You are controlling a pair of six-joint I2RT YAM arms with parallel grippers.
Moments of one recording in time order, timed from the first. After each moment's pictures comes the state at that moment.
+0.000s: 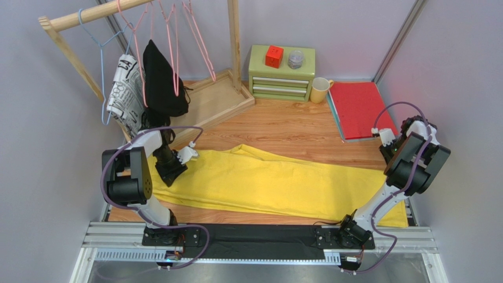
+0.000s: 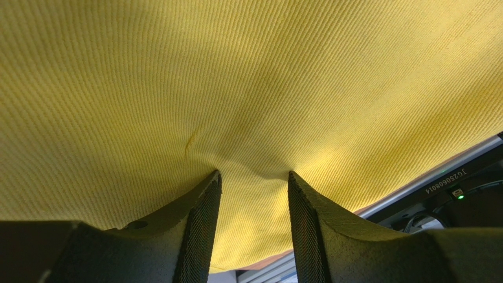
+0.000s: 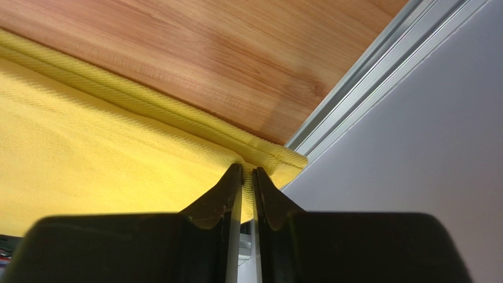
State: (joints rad) left arm 0.11 1.63 0.93 -1.01 0.08 1.09; right arm -0.64 1.91 1.35 -0.98 -0.01 -1.05
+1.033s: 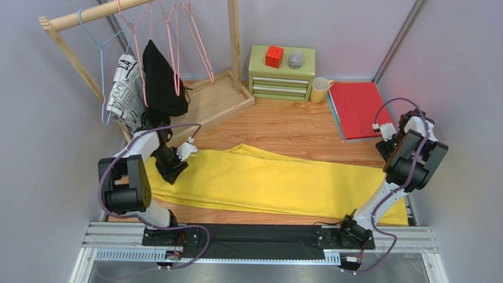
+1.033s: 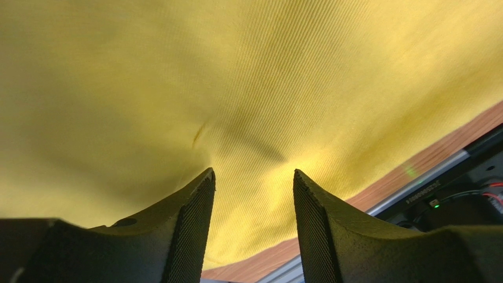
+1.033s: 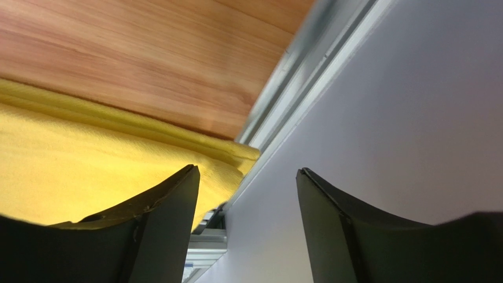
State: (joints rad) left arm 0.12 1.56 0.93 -1.01 0.15 1.07; right arm -0.60 1.95 1.41 -0.92 0.09 -1.02
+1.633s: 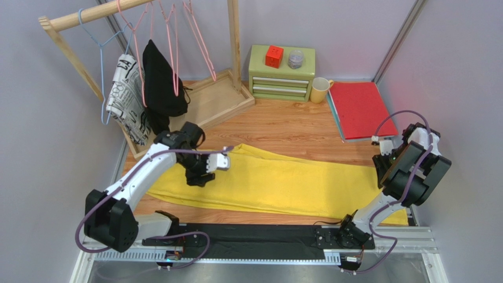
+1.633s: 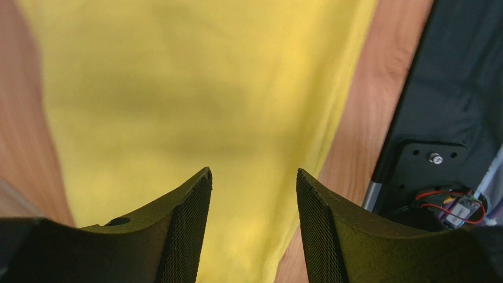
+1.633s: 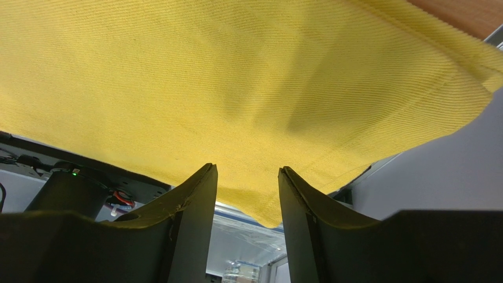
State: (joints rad) left arm -0.30 1.28 1.00 -1.13 0.42 1.08; right arm -0.67 1.76 1.23 -1.19 -0.08 -0.91
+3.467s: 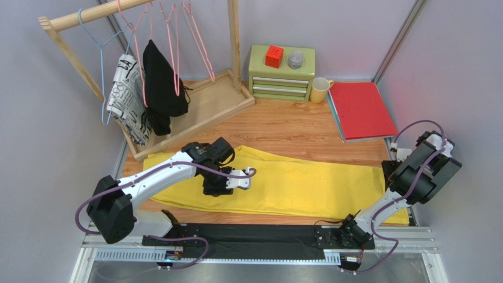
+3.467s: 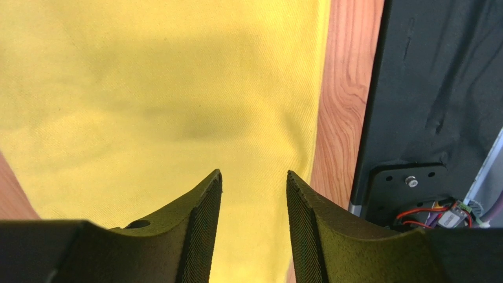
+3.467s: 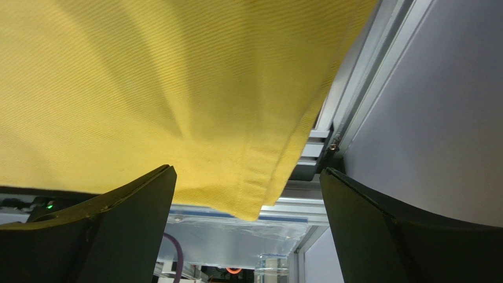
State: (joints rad) left arm -0.78 1.31 0.94 -1.03 0.26 0.85; right arm -0.82 1.83 1.27 -1.13 0.03 -0.79
